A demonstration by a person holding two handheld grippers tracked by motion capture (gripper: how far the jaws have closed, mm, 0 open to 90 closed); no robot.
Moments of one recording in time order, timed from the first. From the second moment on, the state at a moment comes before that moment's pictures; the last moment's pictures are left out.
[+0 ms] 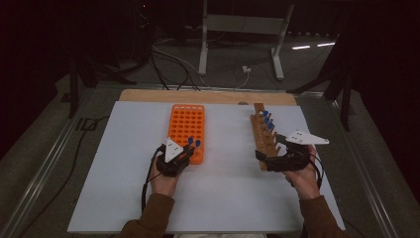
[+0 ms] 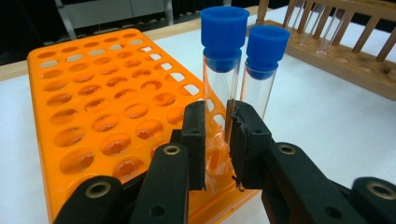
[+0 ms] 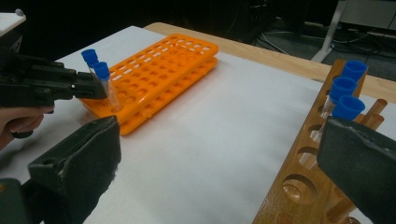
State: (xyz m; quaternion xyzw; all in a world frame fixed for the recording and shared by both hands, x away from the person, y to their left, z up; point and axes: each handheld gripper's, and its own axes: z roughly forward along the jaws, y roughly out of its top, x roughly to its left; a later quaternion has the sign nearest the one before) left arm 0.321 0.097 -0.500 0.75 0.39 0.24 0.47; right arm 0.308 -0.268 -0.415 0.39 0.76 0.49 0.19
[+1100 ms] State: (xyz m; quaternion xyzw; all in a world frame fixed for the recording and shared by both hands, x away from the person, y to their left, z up) left arm 0.311 0.114 -0.486 0.74 0.39 0.23 0.50; right arm 0.311 -0.266 -0.420 0.39 0.76 0.48 0.19
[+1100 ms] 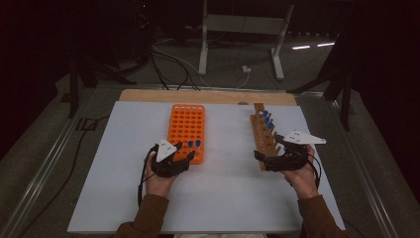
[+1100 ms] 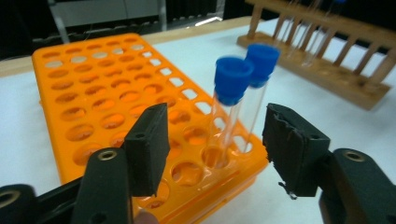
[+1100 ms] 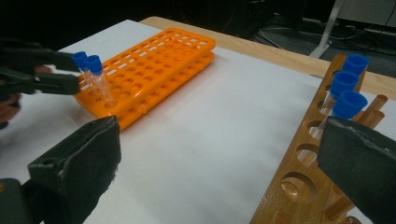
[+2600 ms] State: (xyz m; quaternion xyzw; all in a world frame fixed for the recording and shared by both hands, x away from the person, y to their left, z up) left arm 0.292 0.165 -0.475 0.71 0.44 0.25 0.49; right arm 0.398 -0.272 -0.437 0.48 0.76 0.37 0.22
